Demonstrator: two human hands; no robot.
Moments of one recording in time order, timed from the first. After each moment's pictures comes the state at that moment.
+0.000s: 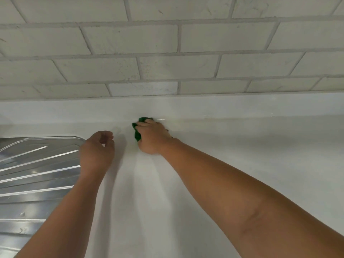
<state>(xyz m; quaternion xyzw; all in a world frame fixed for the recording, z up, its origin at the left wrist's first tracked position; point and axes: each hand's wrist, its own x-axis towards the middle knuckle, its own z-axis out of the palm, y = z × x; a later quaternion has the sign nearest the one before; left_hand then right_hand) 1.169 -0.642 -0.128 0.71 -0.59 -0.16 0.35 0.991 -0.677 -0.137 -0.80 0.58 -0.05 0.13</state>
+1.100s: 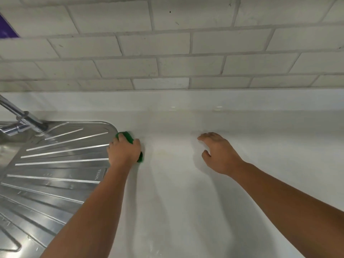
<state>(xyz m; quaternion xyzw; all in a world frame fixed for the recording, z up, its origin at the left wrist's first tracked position) 1.181 -0.593 -0.144 0.78 -0.60 -0.13 0.08 0.869 -0.502 -0.127 -0.73 0.65 -0.17 0.16</state>
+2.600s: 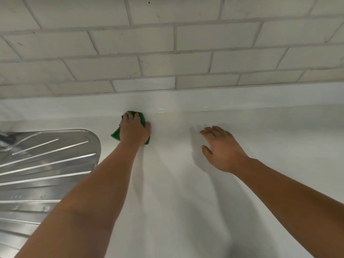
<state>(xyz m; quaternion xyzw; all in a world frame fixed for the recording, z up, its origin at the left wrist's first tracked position) 1.102 -0.688 -0.158 0.65 -0.75 -0.07 0.04 0.845 -0.510 -0.105 -0.71 0.70 -0.03 0.09</state>
